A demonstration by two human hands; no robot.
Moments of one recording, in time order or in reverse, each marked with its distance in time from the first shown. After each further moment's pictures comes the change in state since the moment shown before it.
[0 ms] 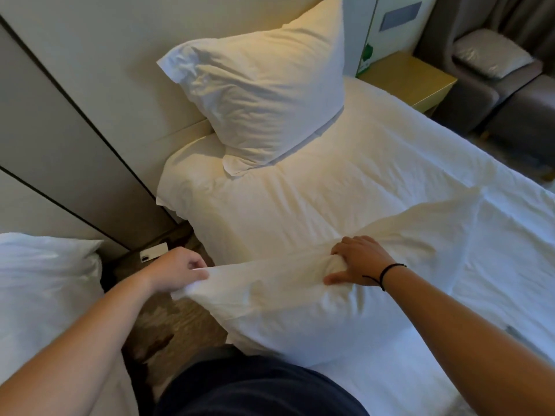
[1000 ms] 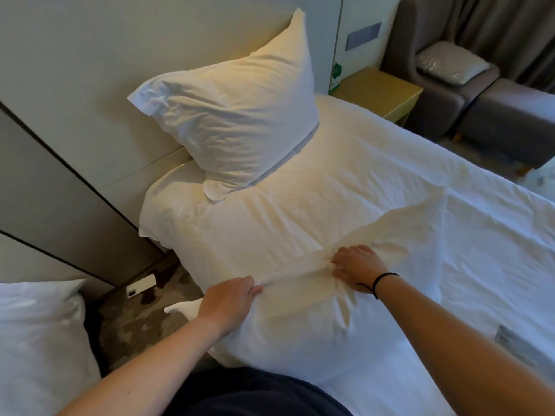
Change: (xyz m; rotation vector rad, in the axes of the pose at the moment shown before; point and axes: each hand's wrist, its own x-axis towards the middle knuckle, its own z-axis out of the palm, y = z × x) left_hand 0.038 0.107 0.085 0.285 0.277 0.237; right_hand 0.007 0.042 0.007 0.007 0.018 0.126
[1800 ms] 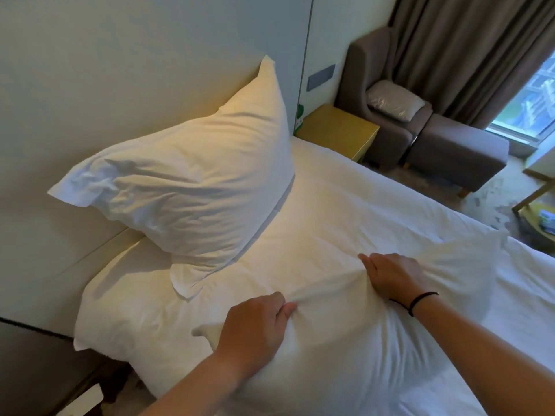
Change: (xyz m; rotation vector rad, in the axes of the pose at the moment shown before) left_hand 0.226 -0.019 -0.143 -0.221 0.113 0.322; right_hand 0.161 0.051 -0.151 -0.080 0.338 0.472
